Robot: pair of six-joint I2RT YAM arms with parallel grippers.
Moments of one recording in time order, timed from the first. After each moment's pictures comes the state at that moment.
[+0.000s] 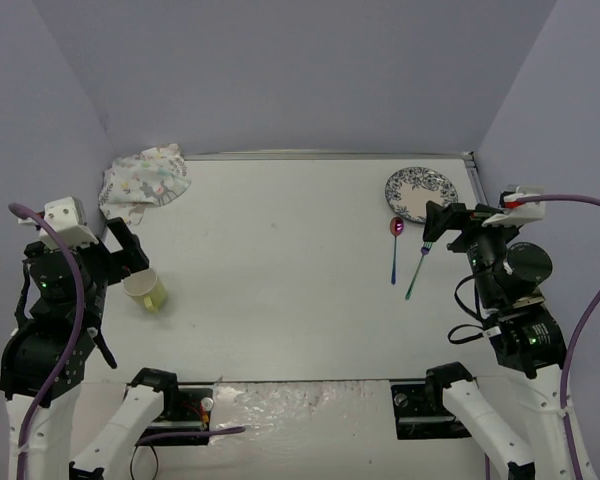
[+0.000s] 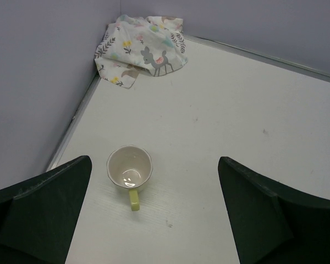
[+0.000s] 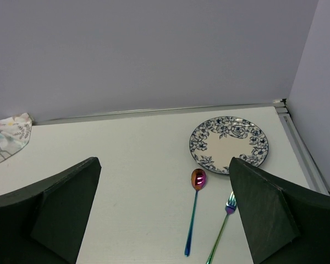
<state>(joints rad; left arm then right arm) -0.18 0.69 1.33 -0.95 -0.39 -0.24 0.24 0.64 1.03 -0.35 0.18 0.16</state>
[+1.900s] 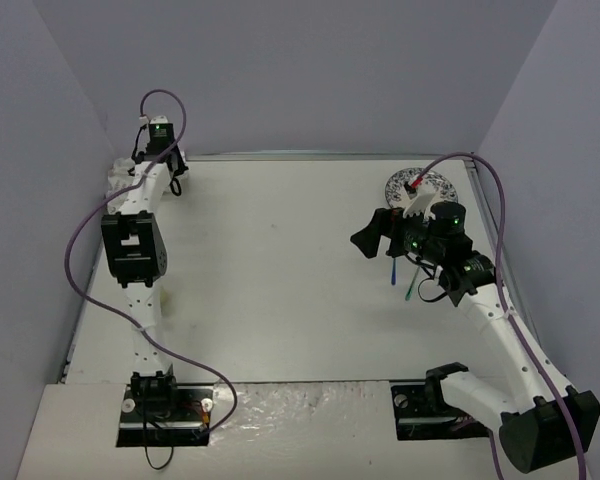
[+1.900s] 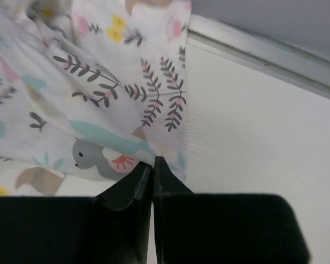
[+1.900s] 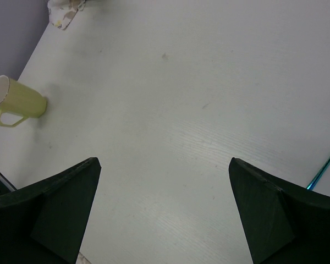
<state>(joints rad) 0.04 2.33 2.14 -0.49 -0.17 -0.26 0.26 1.00 0.88 -0.29 -0.40 0.28</state>
